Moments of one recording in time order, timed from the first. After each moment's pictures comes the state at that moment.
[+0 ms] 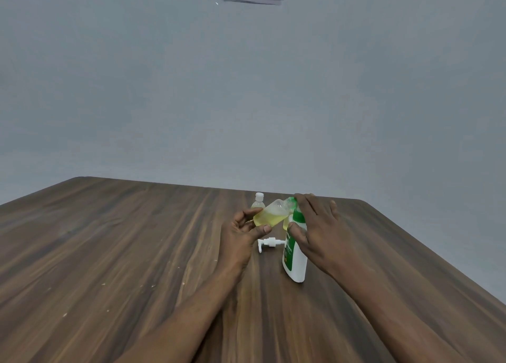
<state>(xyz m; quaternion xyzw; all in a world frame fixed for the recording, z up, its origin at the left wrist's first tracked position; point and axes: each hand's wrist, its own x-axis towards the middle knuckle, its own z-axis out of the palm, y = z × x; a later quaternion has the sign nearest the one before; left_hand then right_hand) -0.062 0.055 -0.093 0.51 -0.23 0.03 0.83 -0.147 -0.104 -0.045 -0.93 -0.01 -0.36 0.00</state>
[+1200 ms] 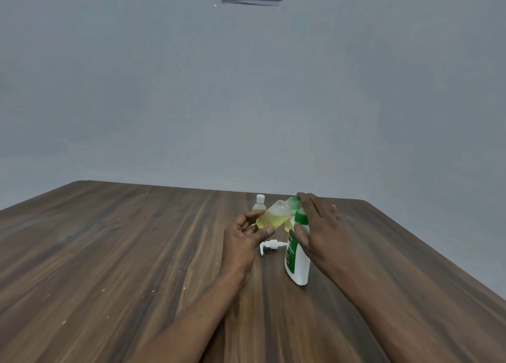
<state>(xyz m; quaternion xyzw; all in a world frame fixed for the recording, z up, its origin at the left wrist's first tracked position) -0.063 0.048 -0.094 0.48 -0.22 0.01 0.85 -0.138 -0.104 -0.051 -0.91 -0.01 -0.42 0.05</state>
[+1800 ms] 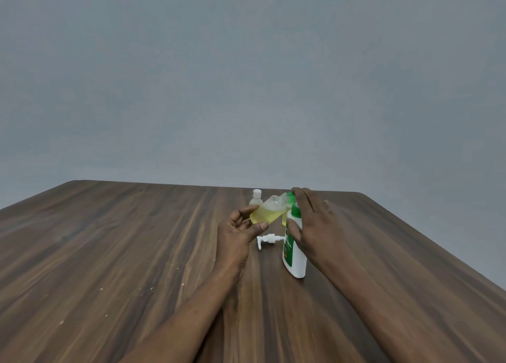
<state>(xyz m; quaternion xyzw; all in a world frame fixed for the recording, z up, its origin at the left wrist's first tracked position) -0.063 0.054 -0.095 0.49 -0.22 0.02 0.84 -0.130 -0.105 -0.062 -0.90 -0.01 -0.44 0.04</state>
